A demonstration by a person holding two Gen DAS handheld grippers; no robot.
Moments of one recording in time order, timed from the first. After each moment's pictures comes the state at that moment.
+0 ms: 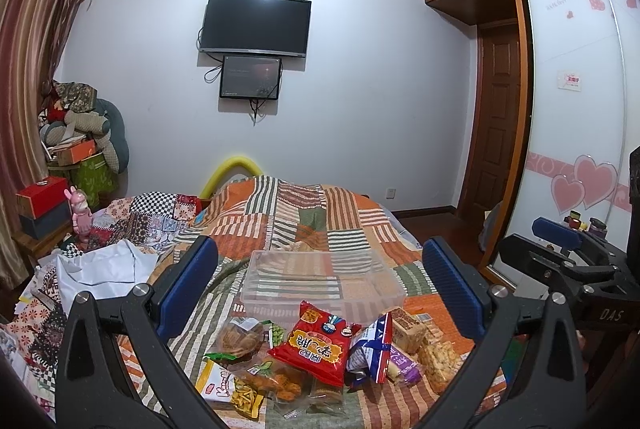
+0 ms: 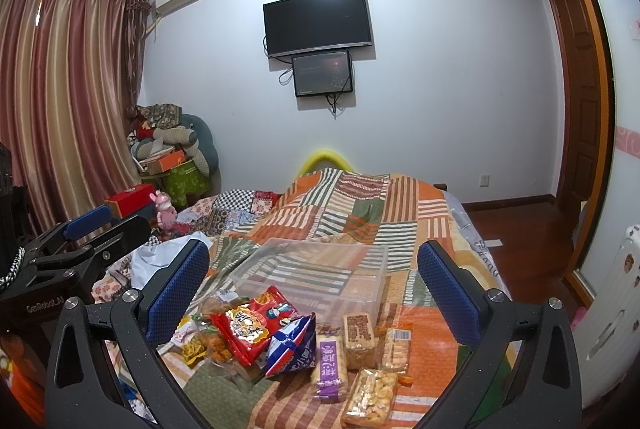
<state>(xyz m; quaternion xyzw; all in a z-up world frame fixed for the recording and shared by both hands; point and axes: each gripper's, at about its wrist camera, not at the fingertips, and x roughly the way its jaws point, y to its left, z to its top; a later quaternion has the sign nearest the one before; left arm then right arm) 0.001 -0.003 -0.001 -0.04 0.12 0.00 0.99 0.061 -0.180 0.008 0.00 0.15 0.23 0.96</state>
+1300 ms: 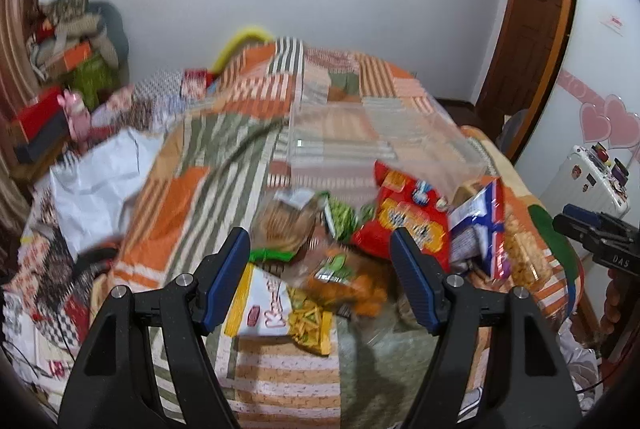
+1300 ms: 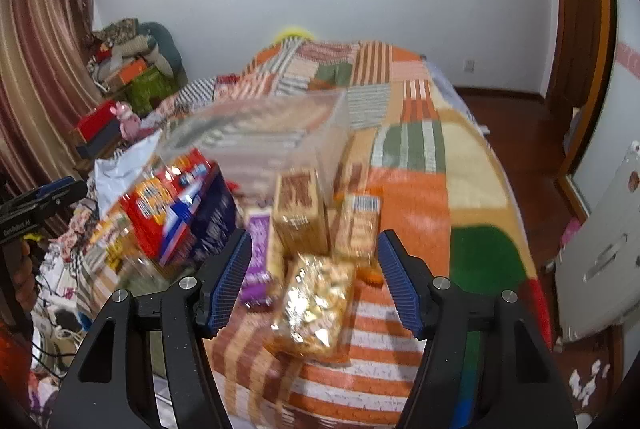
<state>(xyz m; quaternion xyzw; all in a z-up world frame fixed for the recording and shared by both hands) 0.069 0.076 -0.118 -0.07 0.36 0.01 0.93 0.119 -0.215 -0.104 -0.01 0.38 0.19 0.90</state>
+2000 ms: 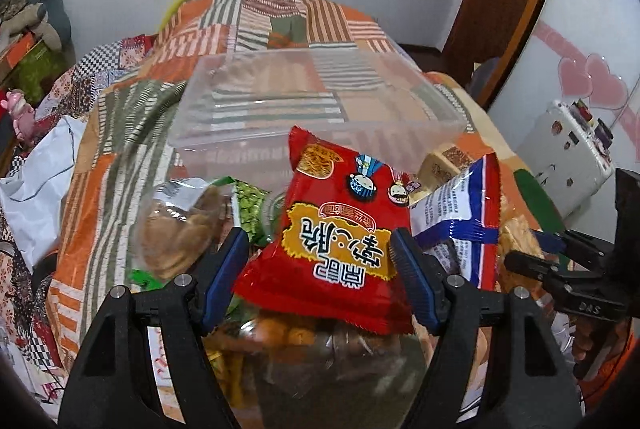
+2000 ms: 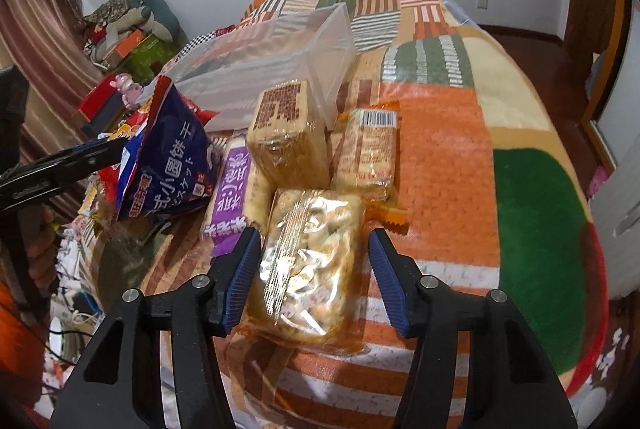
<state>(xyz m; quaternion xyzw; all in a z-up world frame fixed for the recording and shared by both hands) 0.148 0.014 -0.154 -0.05 0.44 -0.07 0.89 0.131 -0.215 -0.145 0.02 0.47 0.22 0.86</state>
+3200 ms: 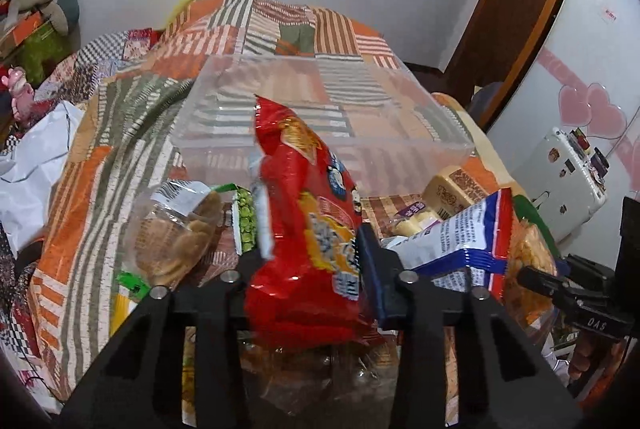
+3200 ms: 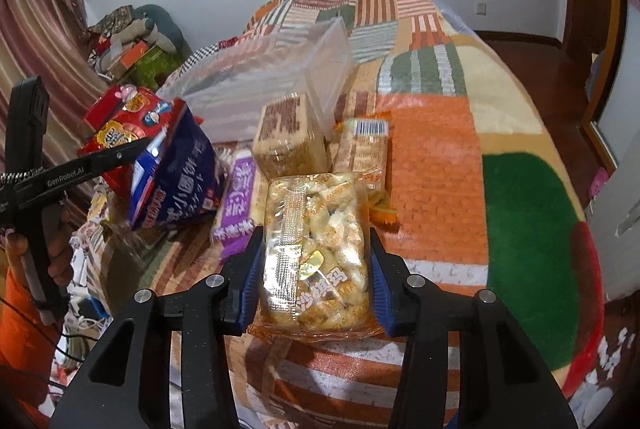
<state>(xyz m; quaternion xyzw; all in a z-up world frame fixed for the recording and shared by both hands) 0.149 0.024 -0.153 -0.09 0.41 -0.06 0.90 0.125 -0.222 -0.129 0.03 0.44 0.22 0.87</state>
